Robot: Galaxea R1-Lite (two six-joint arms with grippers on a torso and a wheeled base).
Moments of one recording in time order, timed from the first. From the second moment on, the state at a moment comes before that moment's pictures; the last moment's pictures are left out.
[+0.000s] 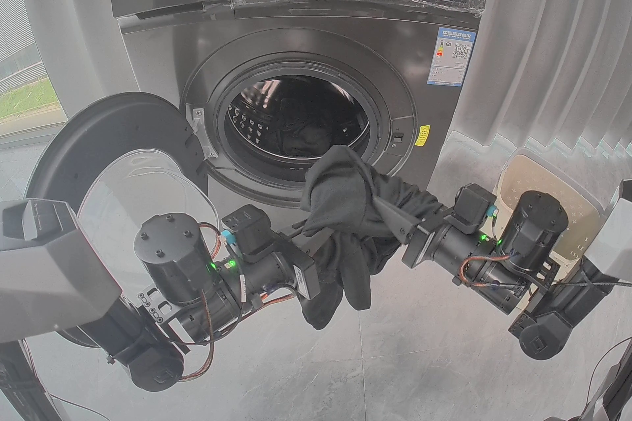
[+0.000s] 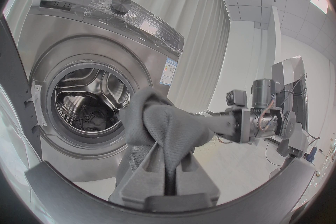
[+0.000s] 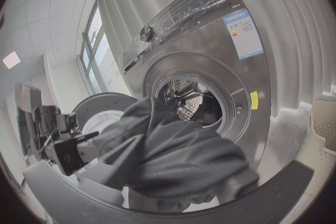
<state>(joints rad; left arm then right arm) -0.69 1.99 -0.54 -1.55 -0.12 -0.08 0.63 1.96 -0.53 -1.54 0.04 0.23</state>
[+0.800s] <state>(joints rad) -0.67 1.95 -0.46 -1.55 -0.12 -0.09 0.69 1.93 -0.21 -1.55 0.18 0.14</state>
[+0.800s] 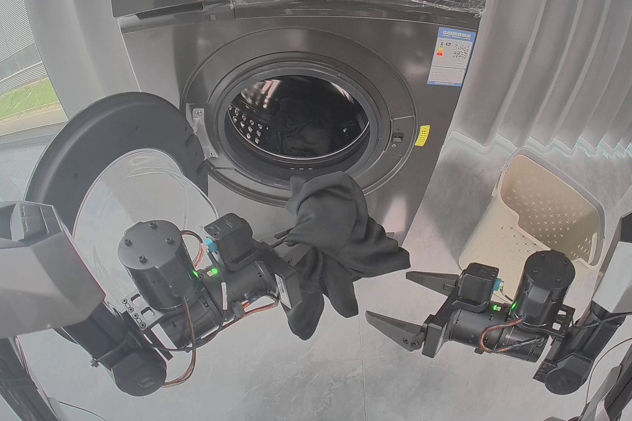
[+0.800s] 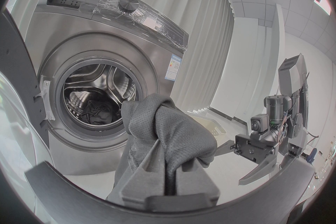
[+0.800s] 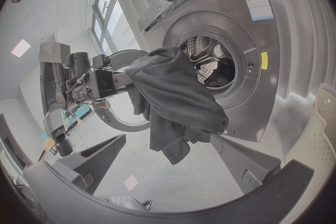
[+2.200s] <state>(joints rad) -0.65 1.93 -0.46 -1.55 -0.12 -0.10 0.74 2.25 -0.72 -1.54 0.23 0.09</state>
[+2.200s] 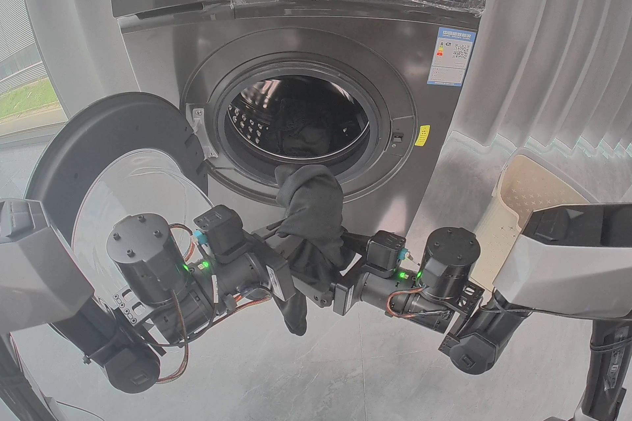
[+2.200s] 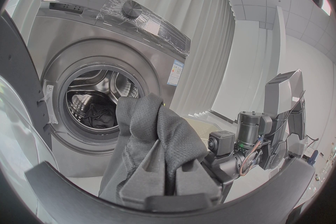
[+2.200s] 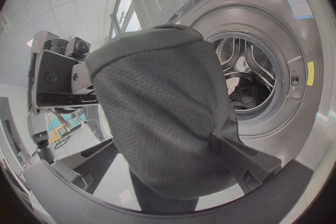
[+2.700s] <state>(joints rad) -0.65 1.92 -0.46 -1.55 -0.12 -0.11 0.78 2.28 -0.74 -1.55 0.21 0.10</state>
